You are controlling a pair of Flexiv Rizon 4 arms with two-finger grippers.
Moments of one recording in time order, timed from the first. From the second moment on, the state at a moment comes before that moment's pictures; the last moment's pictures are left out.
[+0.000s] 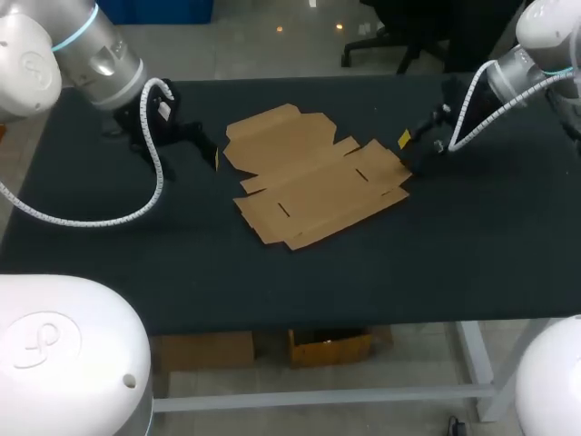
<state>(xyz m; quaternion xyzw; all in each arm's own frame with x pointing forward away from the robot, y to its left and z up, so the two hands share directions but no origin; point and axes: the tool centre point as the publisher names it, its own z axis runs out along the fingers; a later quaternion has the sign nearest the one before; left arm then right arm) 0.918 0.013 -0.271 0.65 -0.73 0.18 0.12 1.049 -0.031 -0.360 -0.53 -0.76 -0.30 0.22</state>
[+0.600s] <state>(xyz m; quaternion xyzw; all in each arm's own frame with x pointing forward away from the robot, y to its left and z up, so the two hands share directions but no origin) 0.921 0.008 -0.271 0.65 -0.73 0.17 0.11 1.053 -0.030 -0.357 -0.52 -0.78 -0.25 0.24</state>
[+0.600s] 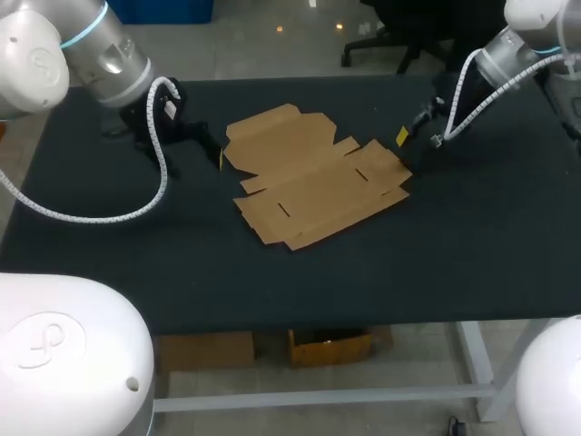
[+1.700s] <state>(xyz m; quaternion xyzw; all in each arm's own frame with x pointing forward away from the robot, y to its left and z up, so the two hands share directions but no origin) 0.923 -0.007 -0.276 0.69 -0.69 0.21 0.09 1.069 -0.007 -0.383 -0.51 -0.79 -0.22 0.26</state>
